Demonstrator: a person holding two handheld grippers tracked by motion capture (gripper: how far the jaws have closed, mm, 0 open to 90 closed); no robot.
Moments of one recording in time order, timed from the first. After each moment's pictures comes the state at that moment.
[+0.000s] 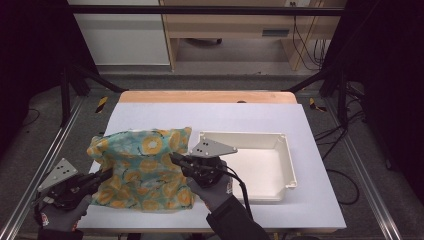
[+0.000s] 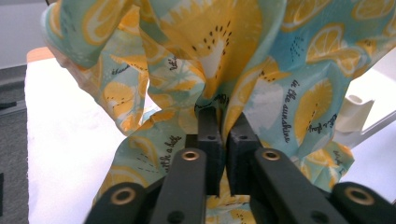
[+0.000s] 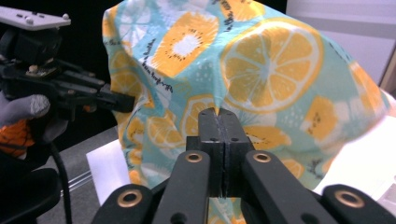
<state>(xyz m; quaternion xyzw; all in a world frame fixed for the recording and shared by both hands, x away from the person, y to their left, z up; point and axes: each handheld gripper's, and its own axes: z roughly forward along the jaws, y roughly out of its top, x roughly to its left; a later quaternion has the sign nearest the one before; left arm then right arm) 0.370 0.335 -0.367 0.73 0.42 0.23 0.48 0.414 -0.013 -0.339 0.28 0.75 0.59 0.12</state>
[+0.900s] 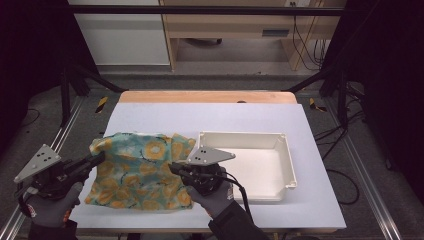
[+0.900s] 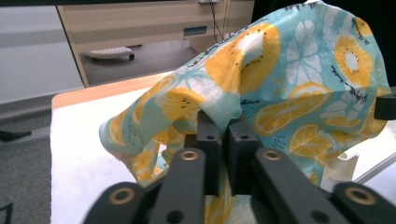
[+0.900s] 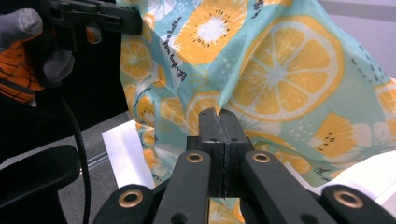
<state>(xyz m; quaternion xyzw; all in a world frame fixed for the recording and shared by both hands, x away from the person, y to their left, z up) 0.370 0.330 -0.321 0.71 0.41 0.27 0.51 0.403 -0.013 -0.348 0.27 0.77 0.57 0.10</state>
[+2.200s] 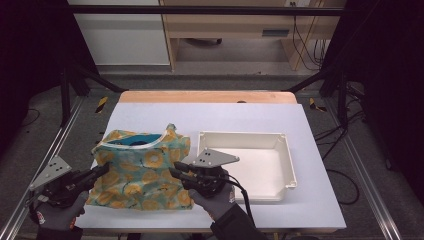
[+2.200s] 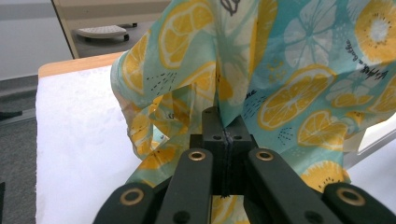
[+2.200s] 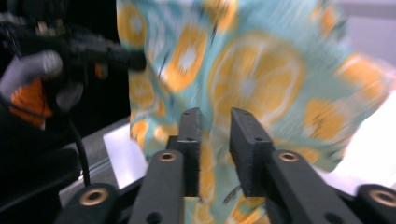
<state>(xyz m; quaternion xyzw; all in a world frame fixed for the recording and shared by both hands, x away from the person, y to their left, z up) 0.371 0.334 -0.357 0.72 0.43 0.24 0.49 0.403 -0.021 -0.354 0.28 0.76 0.59 0.09</state>
